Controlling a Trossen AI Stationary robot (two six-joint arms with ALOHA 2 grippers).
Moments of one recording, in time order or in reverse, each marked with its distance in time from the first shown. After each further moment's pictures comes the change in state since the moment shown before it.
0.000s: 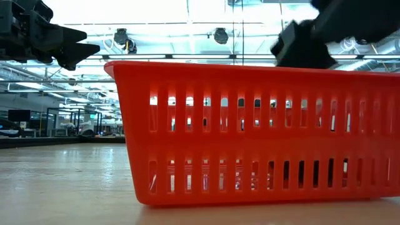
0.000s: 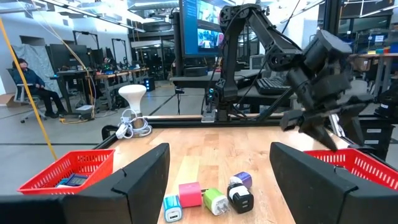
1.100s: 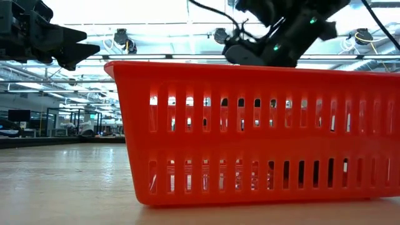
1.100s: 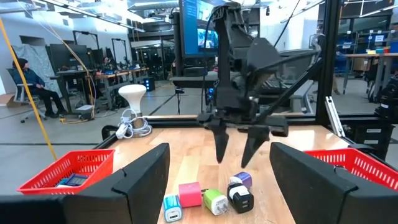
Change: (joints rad) left arm 0.000 0.000 0.000 0.000 0.000 0.000; right arm -0.411 -0.008 0.000 -0.227 0.159 0.133
